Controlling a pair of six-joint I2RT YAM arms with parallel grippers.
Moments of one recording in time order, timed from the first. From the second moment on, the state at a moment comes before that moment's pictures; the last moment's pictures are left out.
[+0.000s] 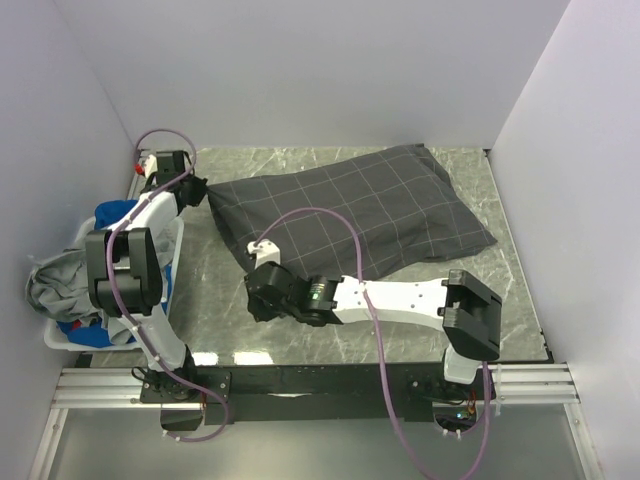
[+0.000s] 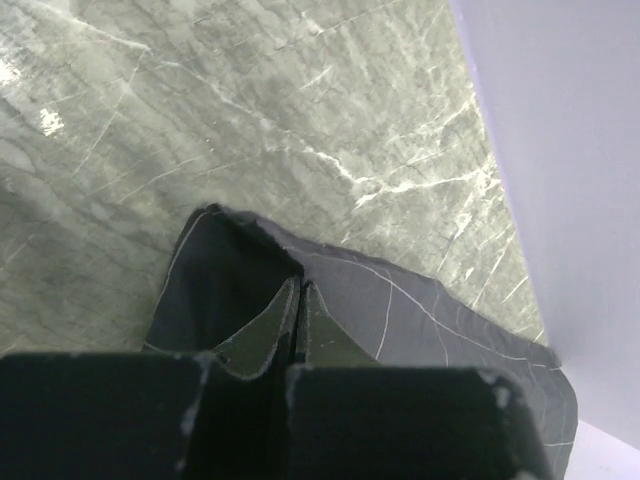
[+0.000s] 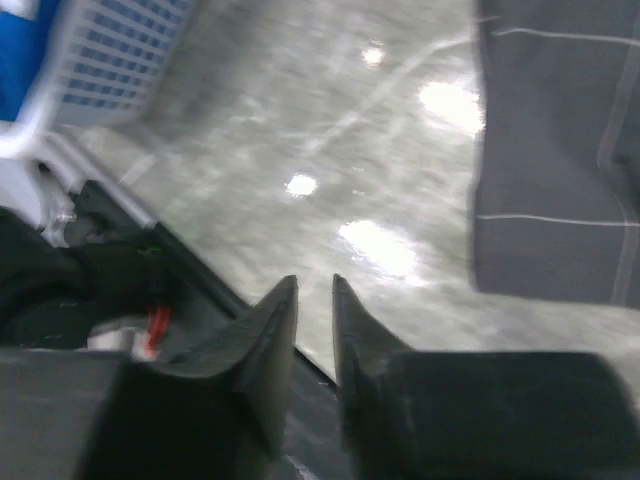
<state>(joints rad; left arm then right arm) 0.06 1.79 1.27 -0.17 -0.06 -1.03 1.28 1.73 1.28 -0.26 0.24 0.71</state>
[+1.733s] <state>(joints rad) 0.08 1.68 1.46 -0.45 -0.25 -0.94 1.30 1.75 1.46 -0.38 0.06 0.50</state>
